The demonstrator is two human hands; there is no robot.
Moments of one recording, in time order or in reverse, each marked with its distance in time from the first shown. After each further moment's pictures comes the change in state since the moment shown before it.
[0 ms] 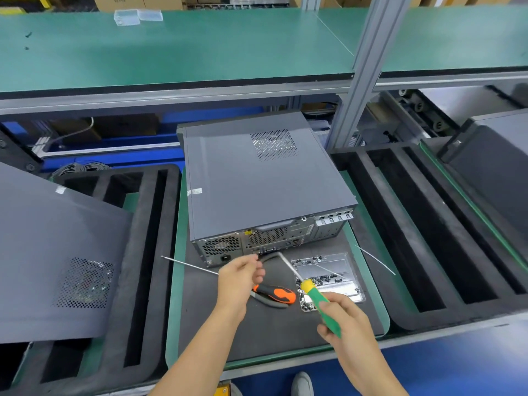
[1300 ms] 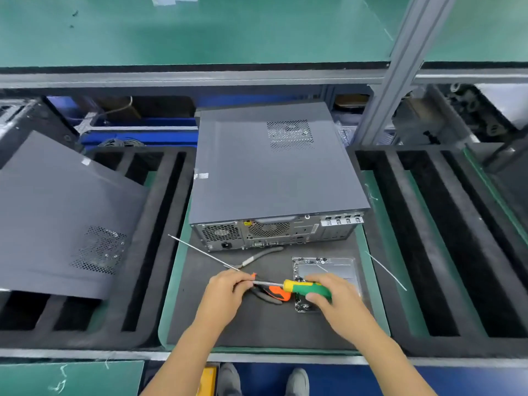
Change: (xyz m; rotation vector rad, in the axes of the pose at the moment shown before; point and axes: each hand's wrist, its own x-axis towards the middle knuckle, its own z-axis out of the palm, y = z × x) left_hand -0.019 -0.031 -0.033 0.989 -0.038 0.520; right_hand 0.090 -0.022 -0.037 -1.117 -0.366 -0.557
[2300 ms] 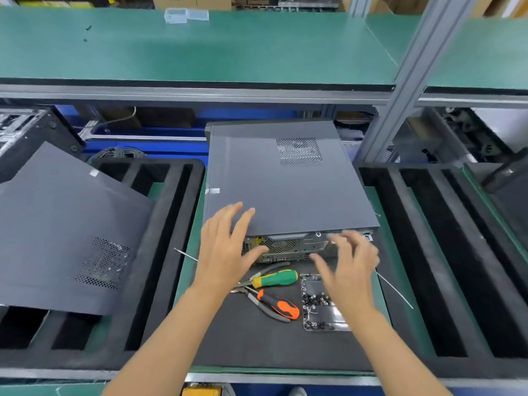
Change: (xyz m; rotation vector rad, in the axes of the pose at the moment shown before) left_hand 0.066 0.041 -0.071 0.432 0.532 0.538; right_hand 0.062 -0.039 -0.007 -0.368 0.825 -0.285
